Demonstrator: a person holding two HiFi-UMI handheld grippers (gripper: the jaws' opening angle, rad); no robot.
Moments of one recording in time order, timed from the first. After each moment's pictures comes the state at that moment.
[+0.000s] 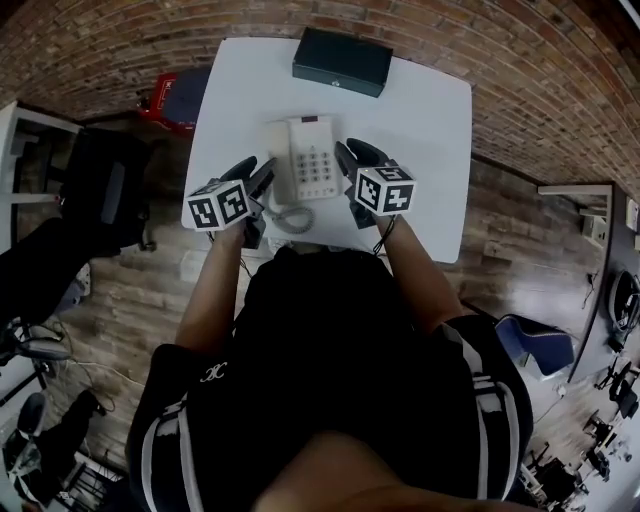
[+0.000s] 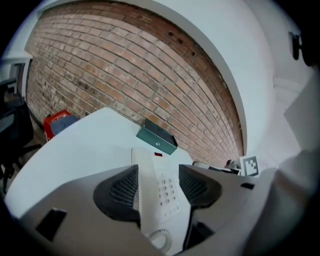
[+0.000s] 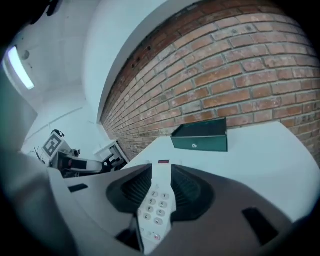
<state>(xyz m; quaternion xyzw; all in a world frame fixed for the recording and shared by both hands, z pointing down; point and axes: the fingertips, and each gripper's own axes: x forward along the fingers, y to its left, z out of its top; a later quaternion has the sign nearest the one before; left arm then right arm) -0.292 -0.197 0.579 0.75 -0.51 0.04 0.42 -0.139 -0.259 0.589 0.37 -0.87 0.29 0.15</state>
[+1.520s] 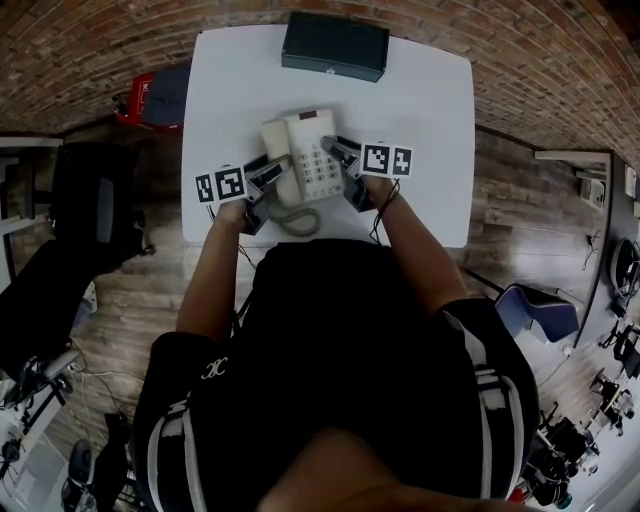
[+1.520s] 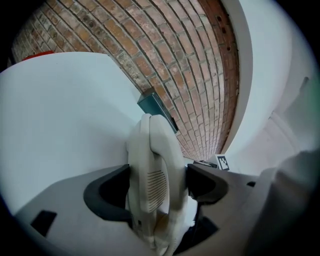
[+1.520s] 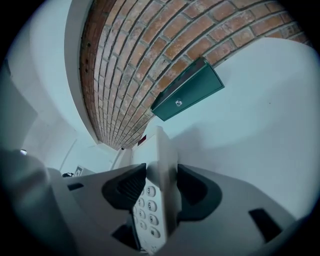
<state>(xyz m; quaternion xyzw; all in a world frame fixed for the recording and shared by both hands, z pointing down) -0.271 -0.230 0.674 0.75 -0.34 0.01 0.57 -0.165 -0.278 0.689 0.31 -0.78 0.52 0.12</state>
